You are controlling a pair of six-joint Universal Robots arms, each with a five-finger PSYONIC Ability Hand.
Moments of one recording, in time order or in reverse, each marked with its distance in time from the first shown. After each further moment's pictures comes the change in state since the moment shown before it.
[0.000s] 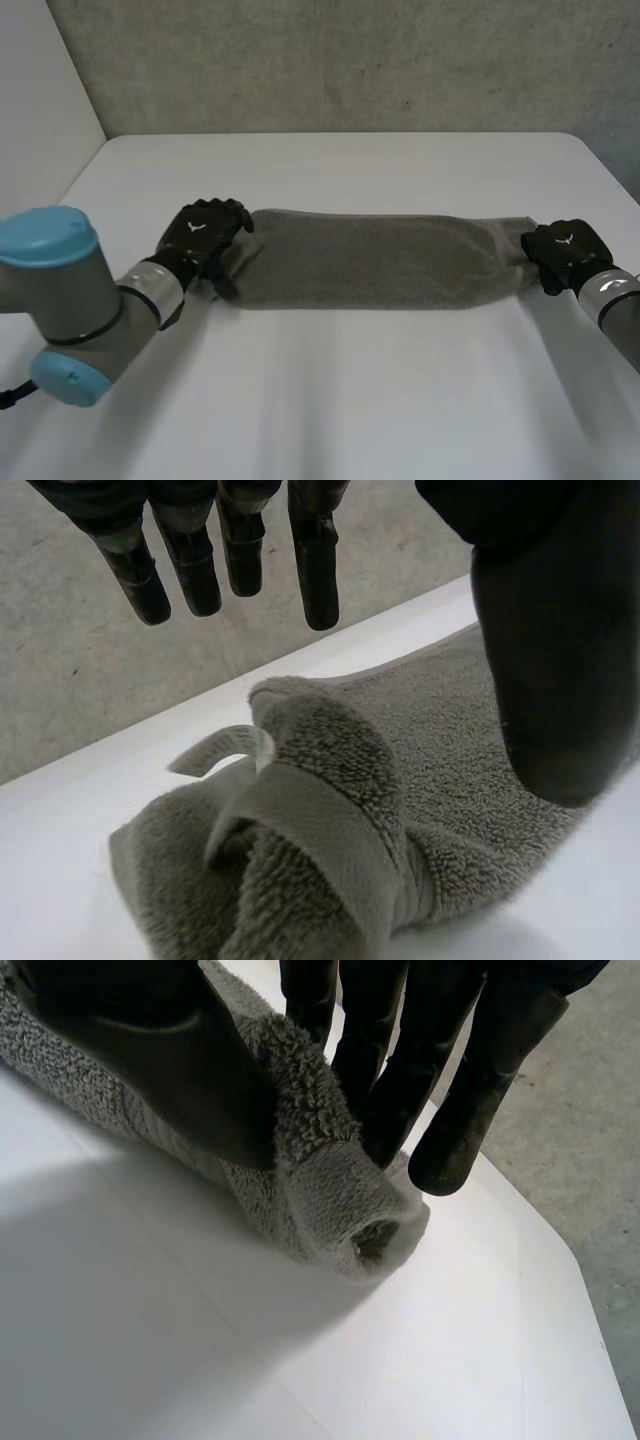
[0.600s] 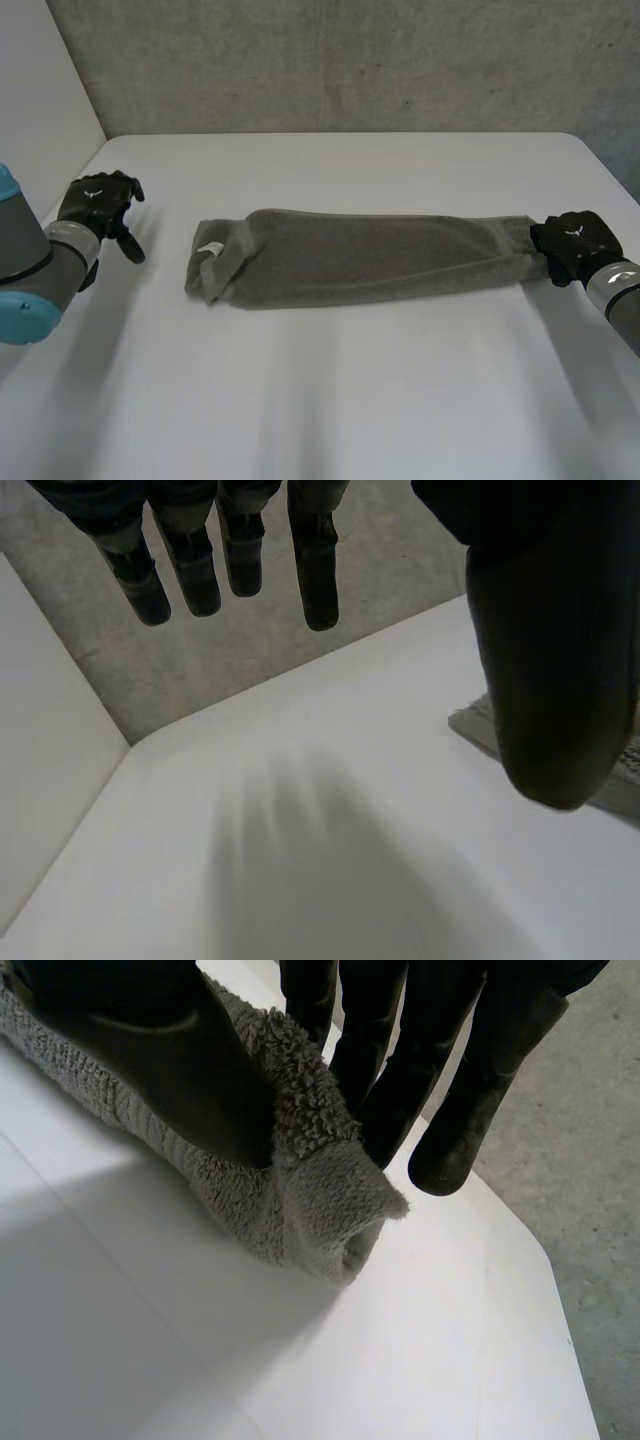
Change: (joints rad) left arm 0.254 -0.087 0.221 -0.132 -0.137 0.032; right arm -0.019 0.007 -0.035 -0.001 0.001 0.002; left_hand 0.004 0.000 0.000 0.003 0.000; right_hand 0.000 0.000 -0.011 0.000 0.000
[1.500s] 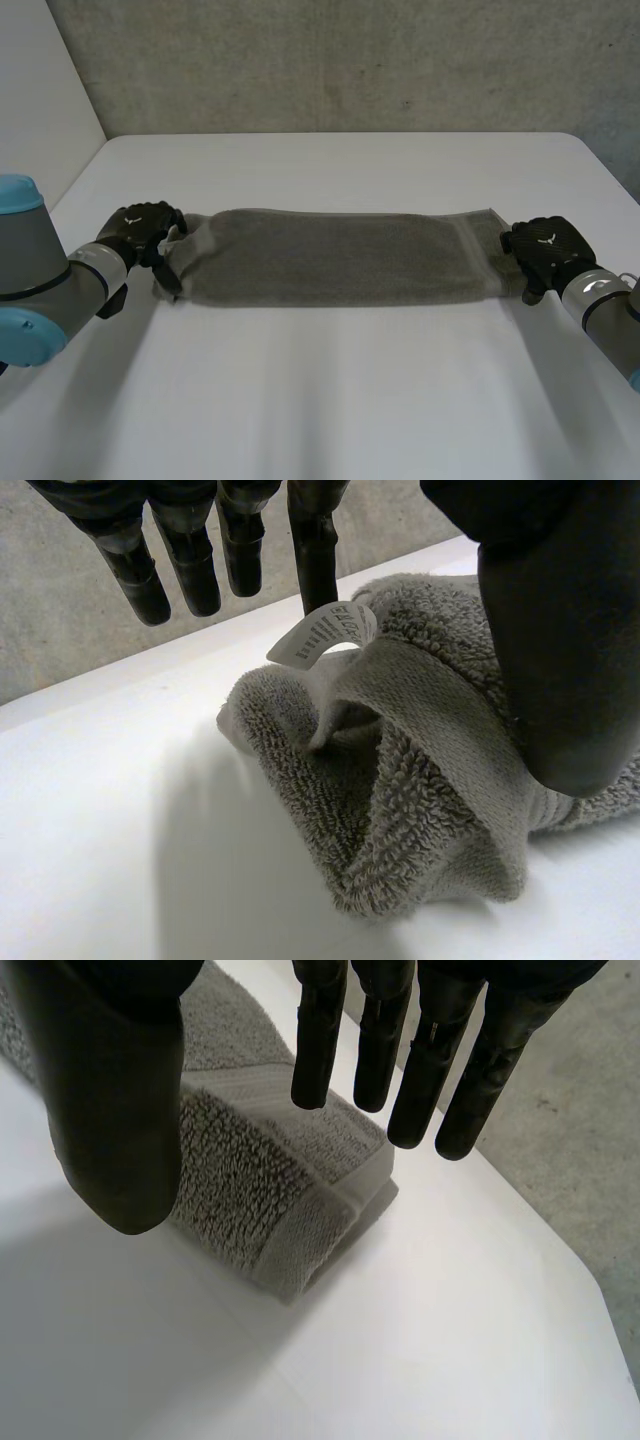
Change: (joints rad) left arm -0.058 0.021 -0.069 -0.098 0.100 -0.009; right arm 0.093 -0.062 0.061 0.032 0.039 0.013; left_hand 0.000 0.001 0.001 0.001 0.000; right_hand -0.806 -0.800 -0.787 -0.821 -0.842
